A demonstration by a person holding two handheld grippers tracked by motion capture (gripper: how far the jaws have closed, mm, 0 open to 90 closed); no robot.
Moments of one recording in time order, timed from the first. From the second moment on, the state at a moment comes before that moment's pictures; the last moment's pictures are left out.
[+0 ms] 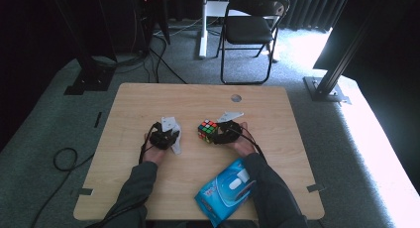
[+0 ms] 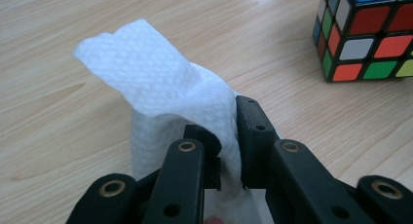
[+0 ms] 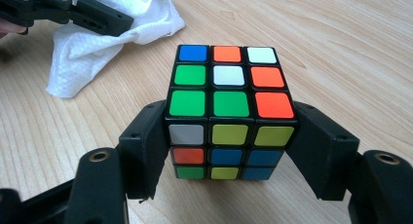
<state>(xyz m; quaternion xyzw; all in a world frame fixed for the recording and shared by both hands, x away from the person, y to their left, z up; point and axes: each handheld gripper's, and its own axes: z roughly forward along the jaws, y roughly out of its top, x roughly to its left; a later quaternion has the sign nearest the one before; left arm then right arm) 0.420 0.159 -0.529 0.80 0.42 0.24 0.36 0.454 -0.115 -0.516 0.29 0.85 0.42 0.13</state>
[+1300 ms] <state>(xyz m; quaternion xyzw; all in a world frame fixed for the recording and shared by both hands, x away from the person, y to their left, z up) 0.410 0.167 -0.521 0.79 0.45 0.22 0.36 0.448 -0.115 -0.510 0.28 0.84 0.44 0.15</state>
